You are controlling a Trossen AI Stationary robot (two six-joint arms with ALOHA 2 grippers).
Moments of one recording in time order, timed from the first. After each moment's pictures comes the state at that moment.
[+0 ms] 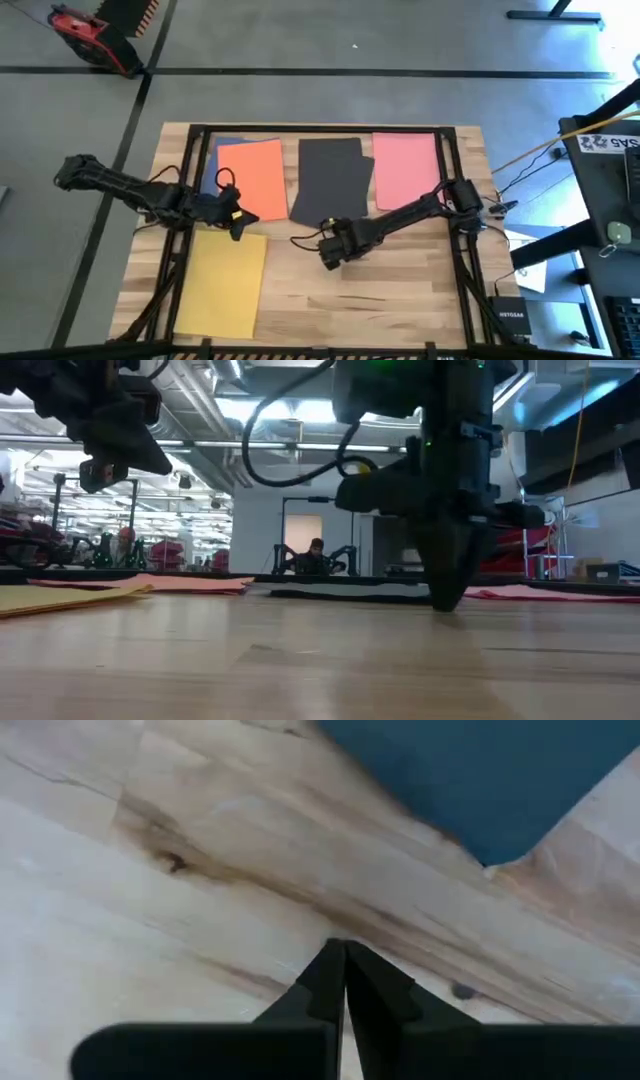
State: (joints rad) left arm -0.24 0.73 0.43 -0.30 -0.31 -0.92; right arm 0.26 2.07 1.37 -0.87 0.04 1.40
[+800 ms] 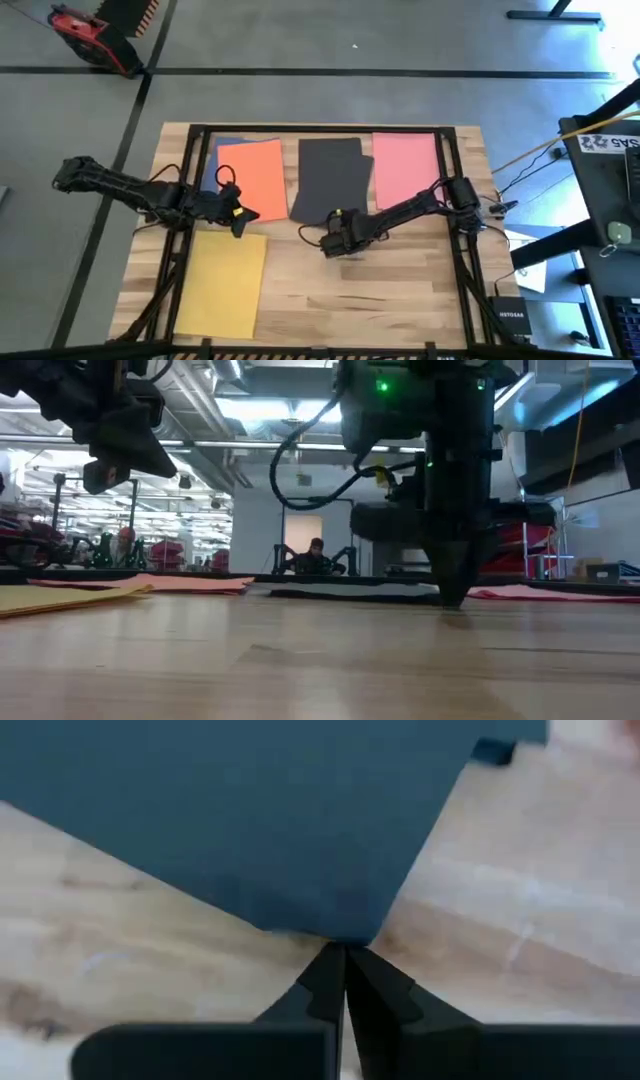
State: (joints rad) left arm -0.21 0.73 0.43 -0.30 -0.31 -0.91; right arm 0.21 2.08 1.36 -1.00 0.27 1.59
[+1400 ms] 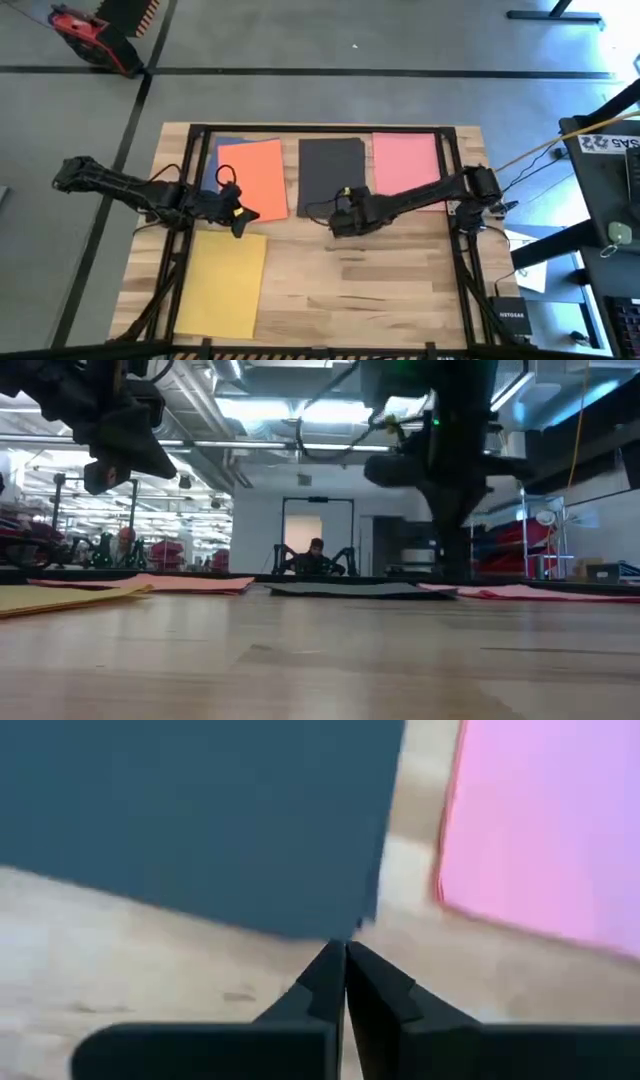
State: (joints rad) left arm -0.21 0.73 0.43 -0.31 -0.31 -0.90; right arm 0.18 1.86 1.36 -1.06 0.37 1.46
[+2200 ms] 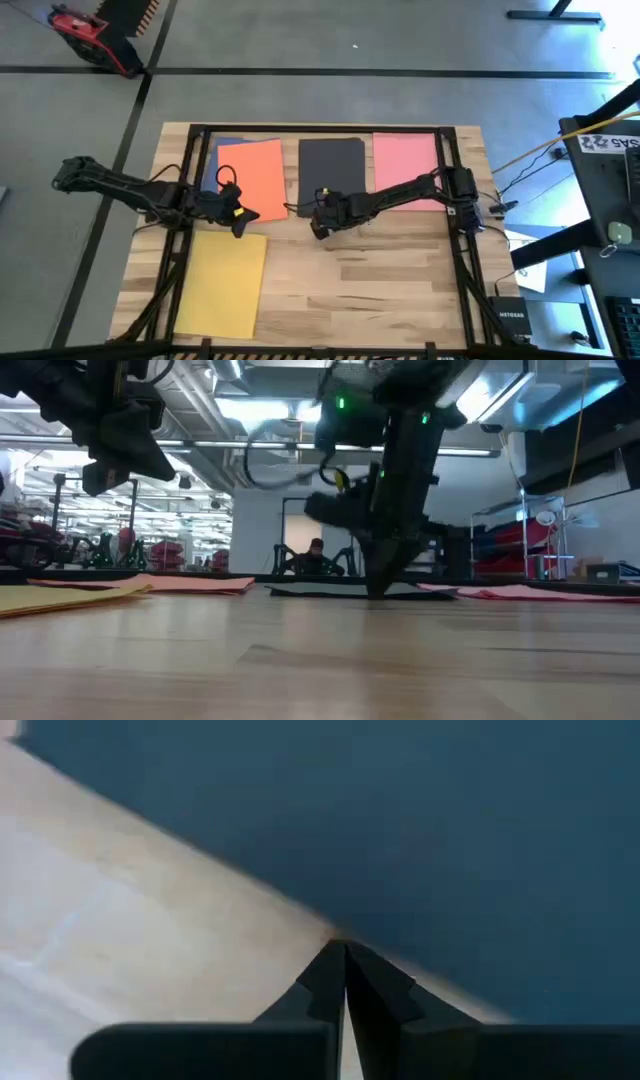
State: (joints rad) left arm -0.21 0.73 0.43 -0.32 -0.31 -0.92; right arm 0.05 2.03 1.32 -0.65 0.19 1.16
